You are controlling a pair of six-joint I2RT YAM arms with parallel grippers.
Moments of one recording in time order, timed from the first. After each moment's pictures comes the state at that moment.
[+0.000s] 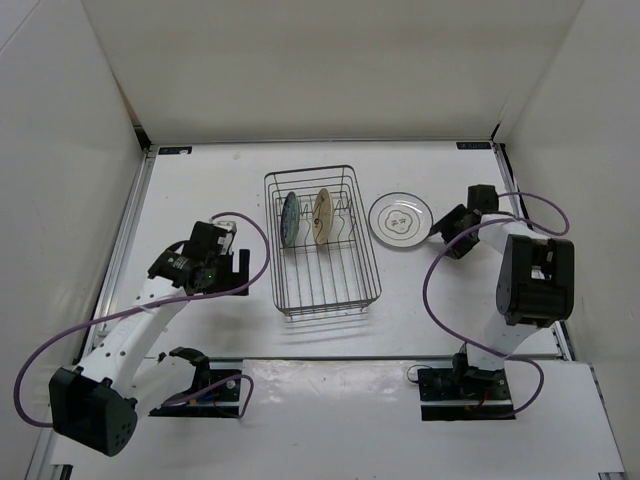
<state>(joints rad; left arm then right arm) -0.35 1.00 0.82 -0.89 -0.09 -0.26 -0.08 1.70 0.97 -0.34 -0.14 0.79</state>
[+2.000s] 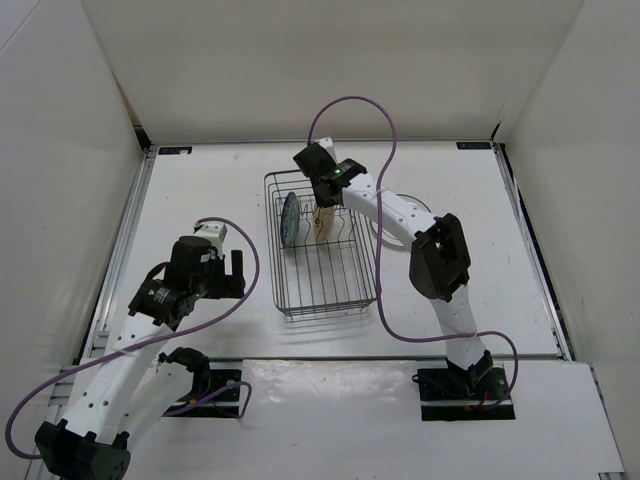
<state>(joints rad) -0.35 0.74 0.73 -0.79 -0.09 -0.23 0.76 2.17 2.02 -0.82 0.46 0.31</state>
